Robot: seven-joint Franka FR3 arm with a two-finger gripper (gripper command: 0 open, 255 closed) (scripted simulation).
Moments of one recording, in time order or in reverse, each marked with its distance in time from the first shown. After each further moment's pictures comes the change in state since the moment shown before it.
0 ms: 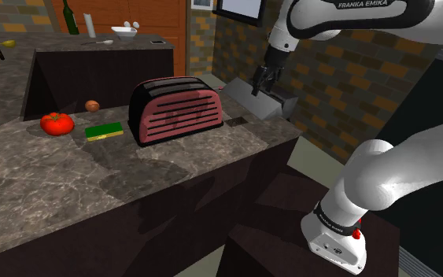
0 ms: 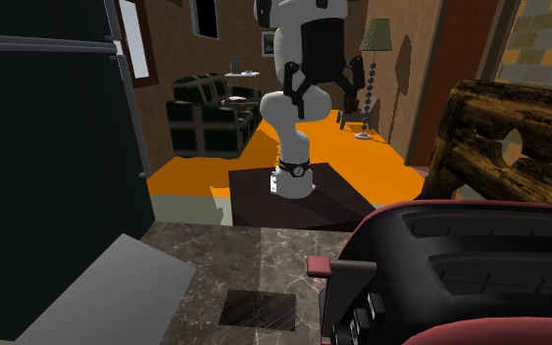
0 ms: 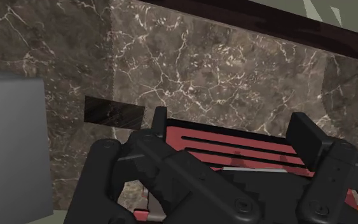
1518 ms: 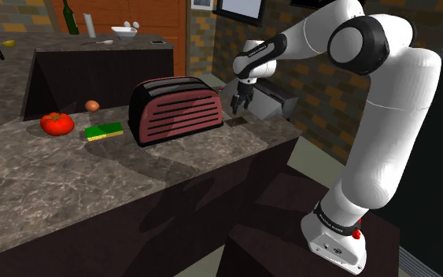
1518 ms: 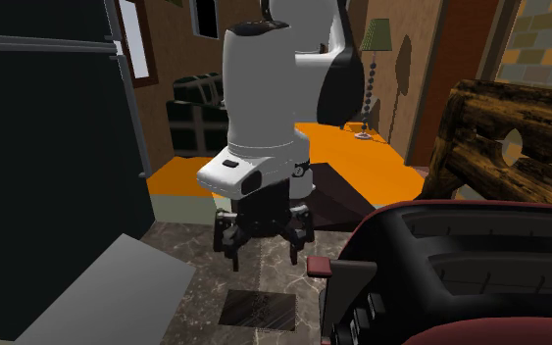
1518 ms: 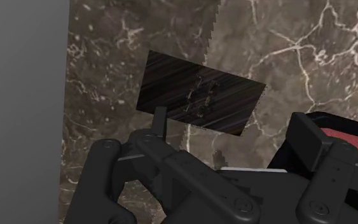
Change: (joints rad) arm -0.065 0.829 -0.151 0.373 0.115 0.333 -0.327
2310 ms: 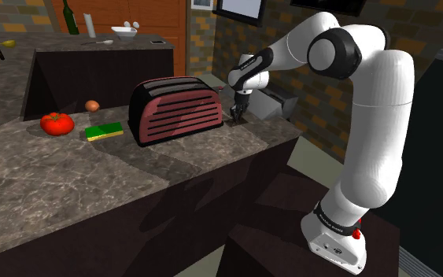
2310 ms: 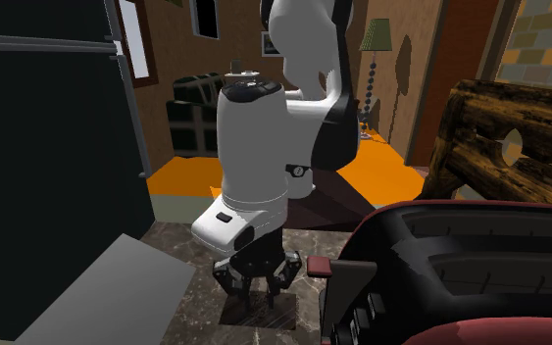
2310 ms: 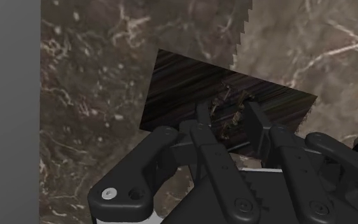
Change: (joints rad) arm -0.029 0.148 0.017 0.044 0.049 0.090 -0.044
